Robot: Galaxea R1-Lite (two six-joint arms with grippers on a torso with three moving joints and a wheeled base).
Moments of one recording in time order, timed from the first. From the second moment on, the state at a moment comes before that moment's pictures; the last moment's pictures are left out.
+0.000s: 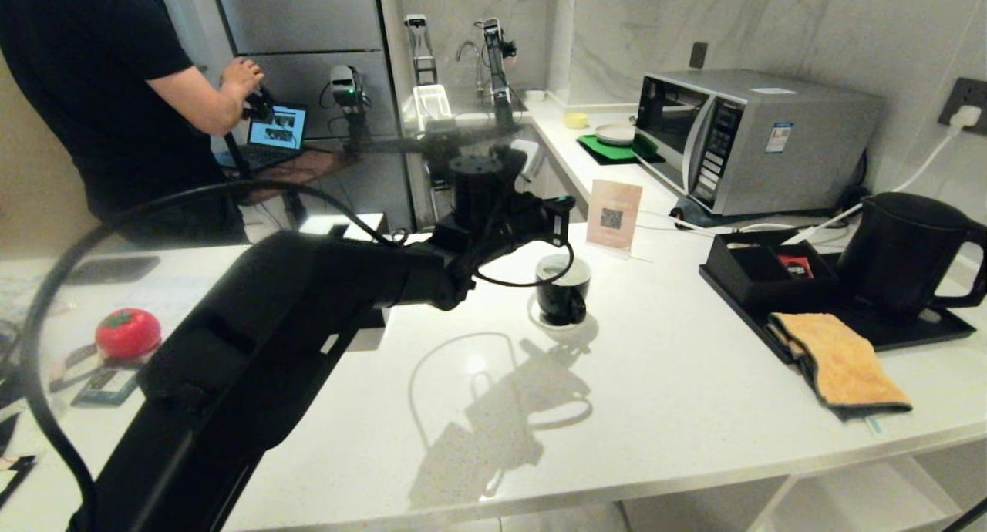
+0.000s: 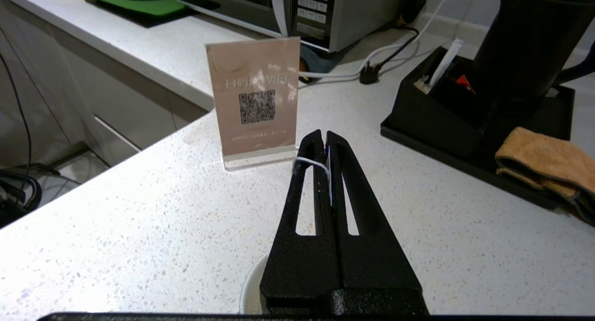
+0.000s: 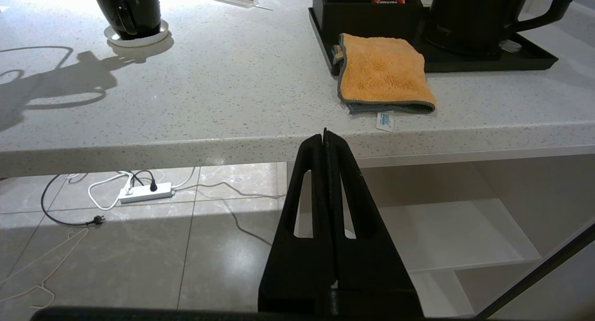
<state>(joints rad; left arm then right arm) -0.56 2.49 -1.93 -0.59 -0.26 -0.07 0.00 0.00 0.00 0.00 -0.01 -0.03</state>
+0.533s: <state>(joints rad) -0.56 2.52 -1.93 -0.59 -0.26 -0.07 0.00 0.00 0.00 0.00 -0.01 -0.03</state>
